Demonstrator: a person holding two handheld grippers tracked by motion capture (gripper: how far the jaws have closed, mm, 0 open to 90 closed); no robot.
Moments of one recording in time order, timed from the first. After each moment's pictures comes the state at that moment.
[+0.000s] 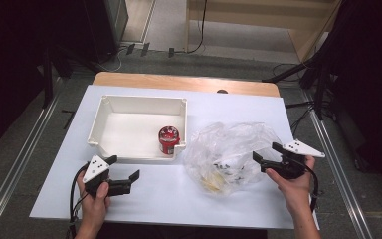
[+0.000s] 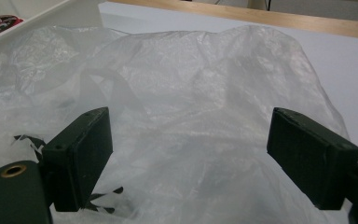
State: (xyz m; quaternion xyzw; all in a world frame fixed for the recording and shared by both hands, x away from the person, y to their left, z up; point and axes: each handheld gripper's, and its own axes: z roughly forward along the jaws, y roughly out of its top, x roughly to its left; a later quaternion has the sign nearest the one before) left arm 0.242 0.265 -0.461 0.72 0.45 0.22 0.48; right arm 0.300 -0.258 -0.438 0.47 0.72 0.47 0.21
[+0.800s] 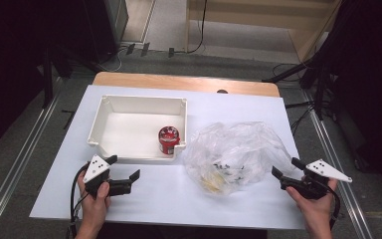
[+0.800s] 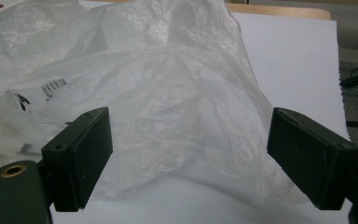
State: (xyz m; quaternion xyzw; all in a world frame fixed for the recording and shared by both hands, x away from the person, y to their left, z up) left arm 0.243 0.265 -0.461 0.72 0.45 0.22 0.48; right arm 0.257 -0.309 -0.457 0.49 0.69 0.47 0.23
